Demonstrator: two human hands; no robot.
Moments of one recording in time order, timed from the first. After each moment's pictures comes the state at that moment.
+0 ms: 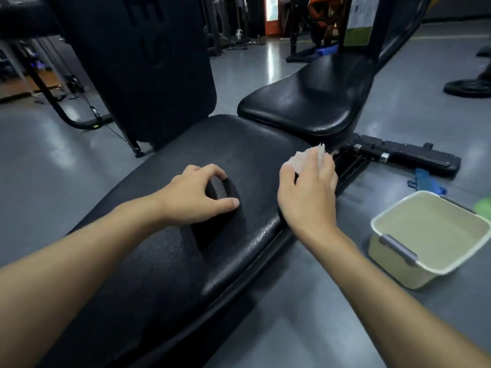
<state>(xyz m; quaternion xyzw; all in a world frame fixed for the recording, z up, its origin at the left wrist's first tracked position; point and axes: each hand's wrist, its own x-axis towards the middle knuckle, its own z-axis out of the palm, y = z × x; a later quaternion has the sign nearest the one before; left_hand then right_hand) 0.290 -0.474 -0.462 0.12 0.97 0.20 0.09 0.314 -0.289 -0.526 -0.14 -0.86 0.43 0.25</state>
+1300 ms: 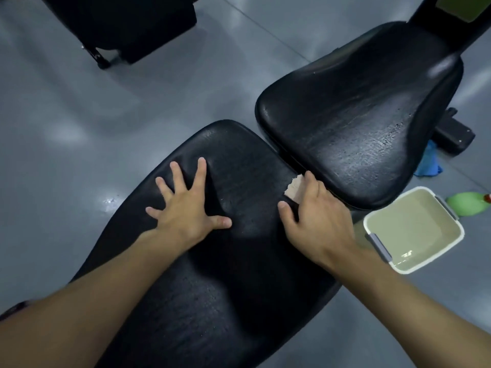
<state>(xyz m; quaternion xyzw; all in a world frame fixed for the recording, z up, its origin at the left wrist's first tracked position) 0.143 -0.491 -0.451 -0.07 0.95 0.16 0.27 0.193 -0.278 -0.441 -0.06 -0.98 0.15 -0.11</state>
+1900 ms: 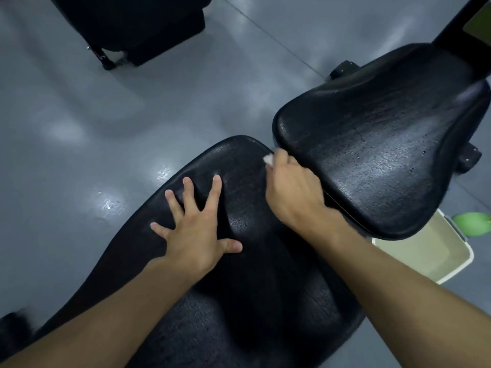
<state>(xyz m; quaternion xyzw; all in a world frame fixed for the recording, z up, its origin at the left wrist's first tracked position) 0.143 -0.502 -0.459 -0.04 0.95 0.18 0.26 0.099 -0.328 -0.449 -0.01 -0.99 0.13 -0.08</state>
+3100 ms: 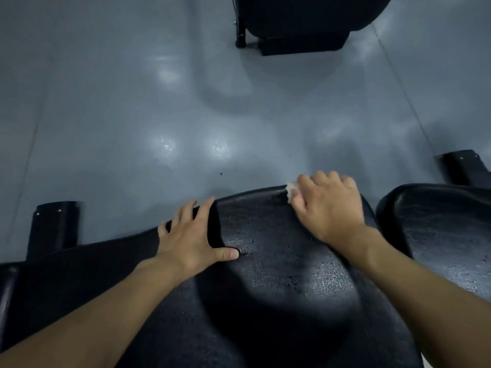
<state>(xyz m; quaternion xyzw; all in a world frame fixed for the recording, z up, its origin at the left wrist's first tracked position) 0.185 -0.618 -0.477 -0.25 0.90 0.26 0.23 0.023 -0.411 -0.464 0.30 -0.95 -0.08 -0.05</state>
